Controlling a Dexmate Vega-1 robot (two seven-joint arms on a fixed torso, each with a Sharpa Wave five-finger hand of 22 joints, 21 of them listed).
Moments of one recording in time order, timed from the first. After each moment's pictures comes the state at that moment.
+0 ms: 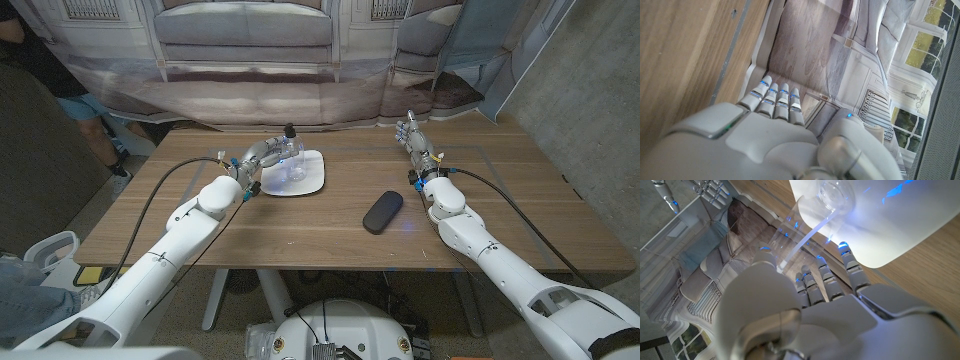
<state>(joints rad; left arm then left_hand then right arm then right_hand) 0.95 0.56 0.28 -1.63 -0.04 0.06 0.01 1.03 0.09 0.09 -0.02 0.18 0.31 -0.05 0.20 0.20 0.32 -0.14 0.20 0.30 0.33 -0.01 0.19 0.27 0.35 0.20 0.30 0.19 -0.77 -0.39 -0.44 -1.21 0.45 0.38 -0.14 0.17 0.02 -0.07 0.01 0.28 0.25 0.06 0.20 0.18 0.25 0.09 0.21 0.18 0.20 0.03 0.19 0.18 0.24 -0.04 0.21 0.19</state>
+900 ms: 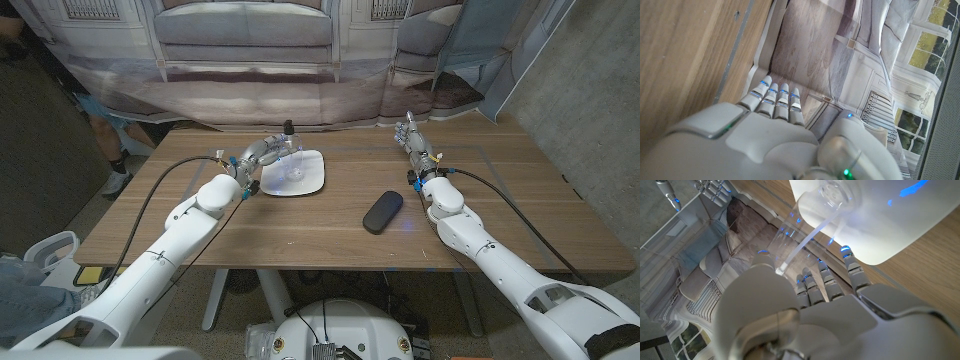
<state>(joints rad) 0.94 0.56 0.27 -1.62 -0.04 0.06 0.01 0.98 0.07 0.06 0.00 0.19 0.26 -0.05 0.19 0.20 0.26 -0.13 0.20 0.29 0.25 0.00 0.19 0.27 0.29 0.21 0.27 0.20 -0.76 -0.38 -0.45 -1.18 0.45 0.38 -0.14 0.17 0.02 -0.08 0.01 0.28 0.26 0.05 0.20 0.18 0.26 0.08 0.21 0.18 0.20 0.03 0.19 0.18 0.24 -0.04 0.21 0.19</state>
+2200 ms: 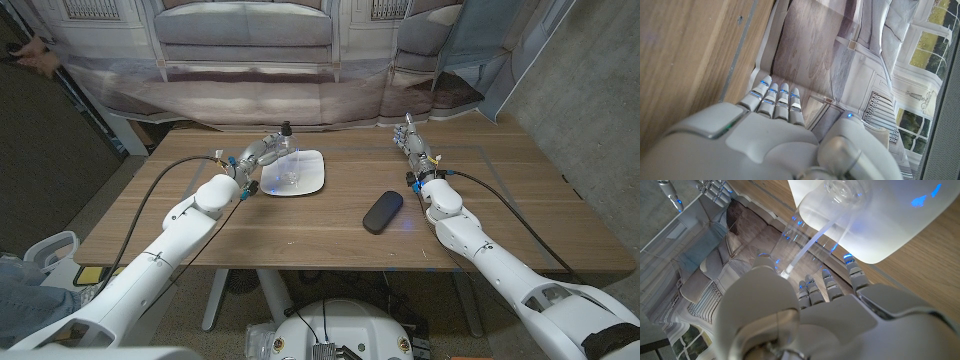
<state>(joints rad) 0.96 0.57 0.27 -1.66 -0.03 0.08 0.01 0.95 0.06 0.05 0.01 0.21 0.10 -0.04 0.18 0.20 0.10 -0.11 0.19 0.29 0.10 0.02 0.19 0.26 0.18 0.21 0.22 0.20 -0.76 -0.37 -0.45 -1.16 0.45 0.40 -0.13 0.17 0.02 -0.08 0.01 0.28 0.26 0.05 0.20 0.18 0.26 0.08 0.21 0.18 0.21 0.02 0.19 0.18 0.25 -0.03 0.21 0.19</state>
